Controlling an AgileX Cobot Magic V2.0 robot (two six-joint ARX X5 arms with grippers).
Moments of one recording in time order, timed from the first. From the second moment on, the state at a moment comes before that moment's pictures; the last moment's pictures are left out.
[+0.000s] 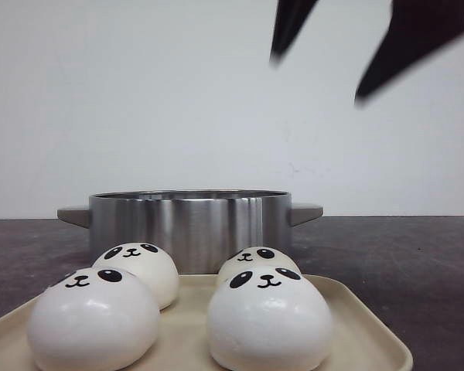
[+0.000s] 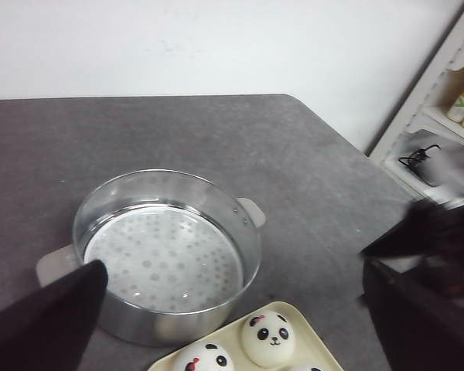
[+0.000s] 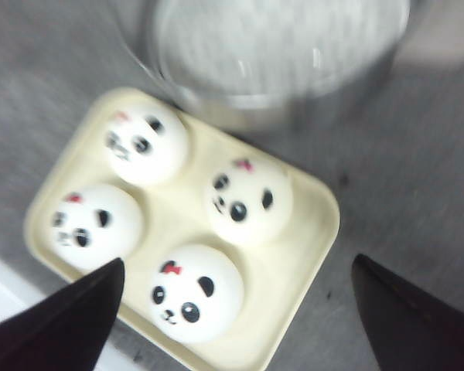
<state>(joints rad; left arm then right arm) -0.19 0.60 1.08 -0.78 0.50 -0.14 0.81 1.22 1.06 -0.80 -0.05 0.43</state>
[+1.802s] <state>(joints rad) -0.30 0.60 1.08 -0.83 0.44 -0.13 0.82 1.40 1.48 -0.81 -0.06 0.39</state>
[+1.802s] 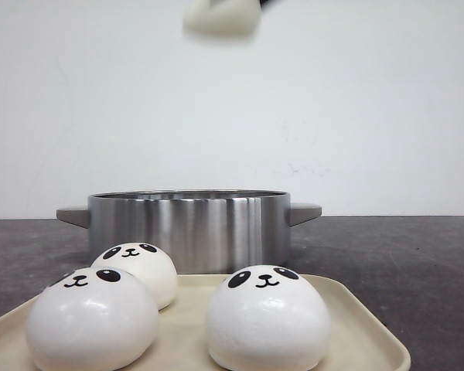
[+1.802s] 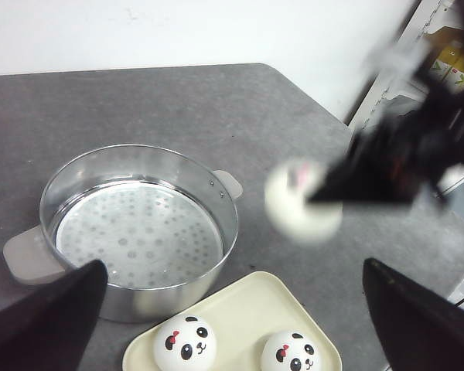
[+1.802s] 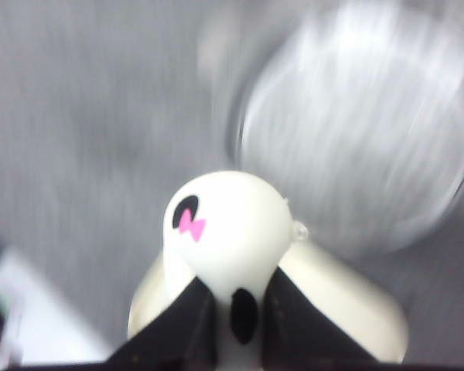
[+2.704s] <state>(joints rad) -0.31 0.60 1.08 -0.80 0.42 -0.13 0.55 2.09 1.78 -0.71 -0.05 0.15</state>
